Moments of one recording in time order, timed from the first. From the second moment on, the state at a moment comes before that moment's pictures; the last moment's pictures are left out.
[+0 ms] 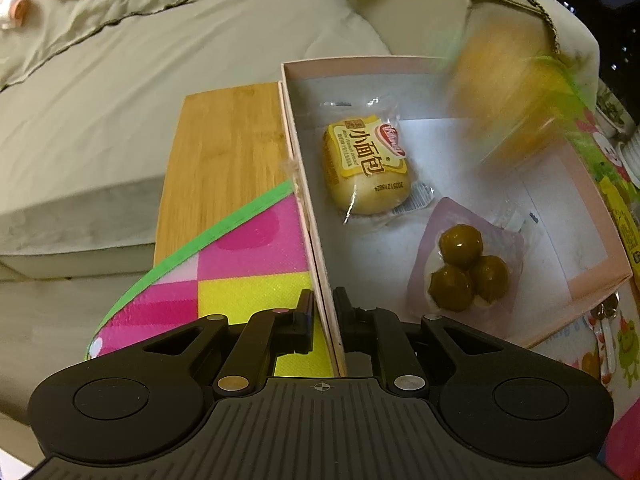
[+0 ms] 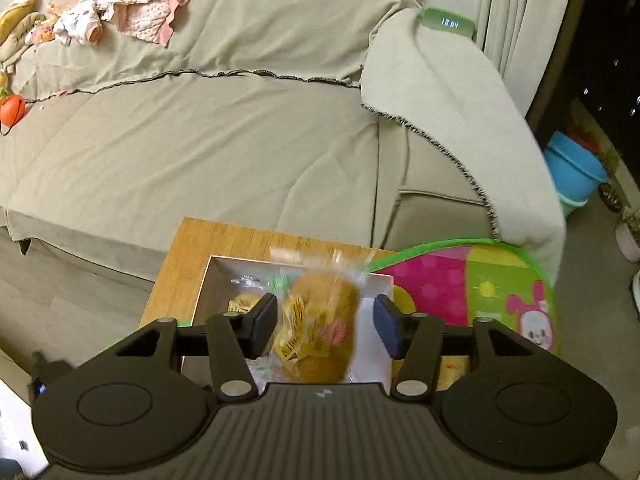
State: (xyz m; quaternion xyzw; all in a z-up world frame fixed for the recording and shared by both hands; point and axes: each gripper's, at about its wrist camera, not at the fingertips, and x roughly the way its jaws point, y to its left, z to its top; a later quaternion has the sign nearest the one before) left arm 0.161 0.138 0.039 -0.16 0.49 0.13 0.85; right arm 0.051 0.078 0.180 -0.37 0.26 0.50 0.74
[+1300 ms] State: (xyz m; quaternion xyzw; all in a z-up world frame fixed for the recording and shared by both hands) left arm 0.166 0.112 0.042 -0.14 0.49 0.24 0.83; right arm 0.286 -0.075 0.103 -0.38 0.32 0.48 0.72
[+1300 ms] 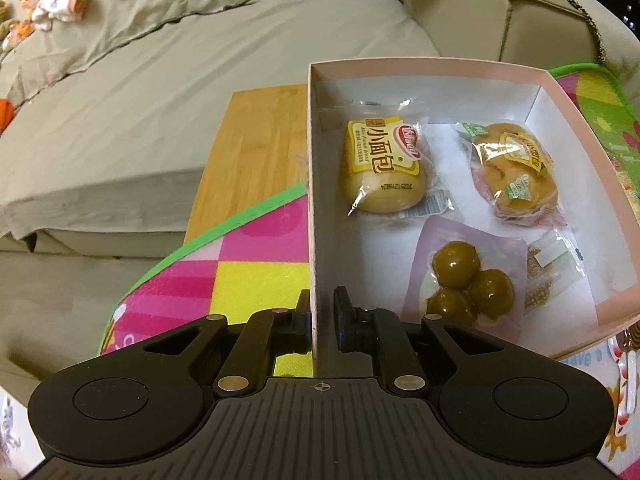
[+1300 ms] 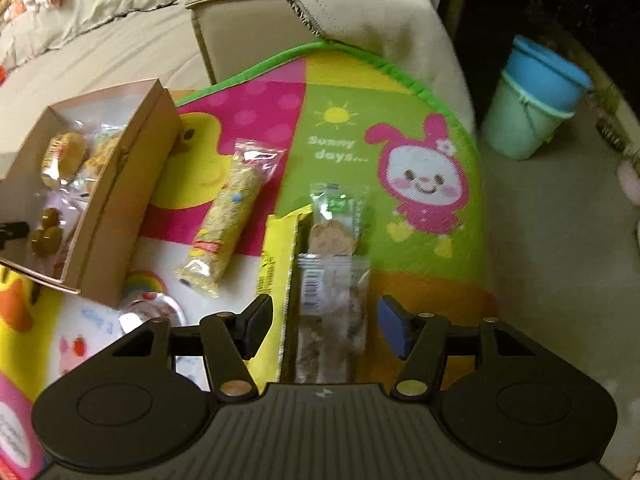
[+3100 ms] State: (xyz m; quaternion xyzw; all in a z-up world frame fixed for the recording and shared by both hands) left arm 0.156 0.138 0.039 -0.18 0.48 0.15 0.84; right arm 0.032 0.013 0.163 -0.43 0.26 0.47 0.73
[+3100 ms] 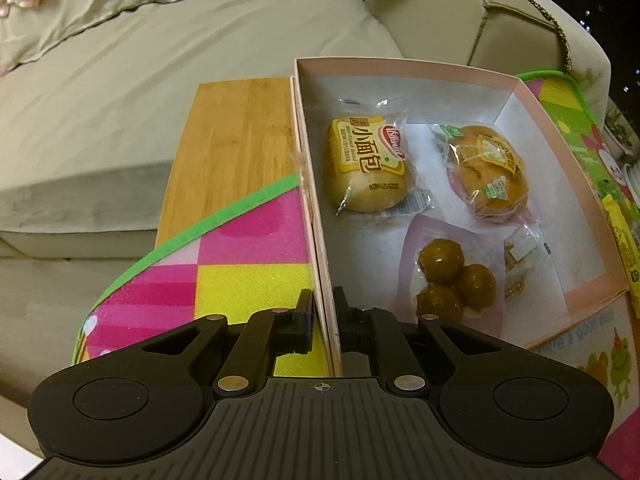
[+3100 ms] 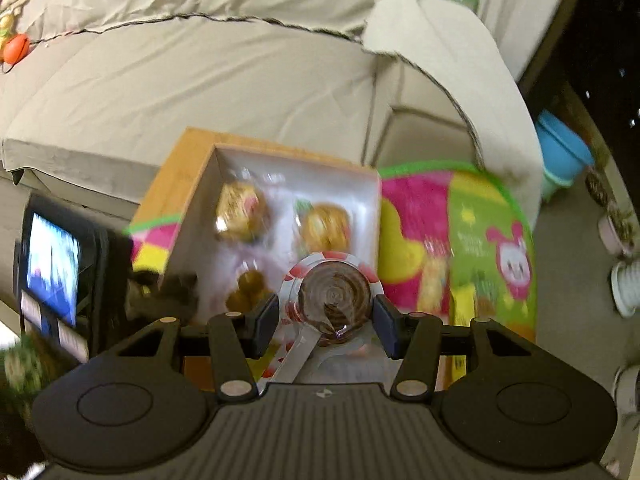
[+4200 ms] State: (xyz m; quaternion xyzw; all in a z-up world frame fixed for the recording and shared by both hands) left arm 0.156 0.124 0.039 -0.18 0.47 0.20 0.84; right arm 0.168 -0.031 0.103 -0.45 0.30 0.49 0.68
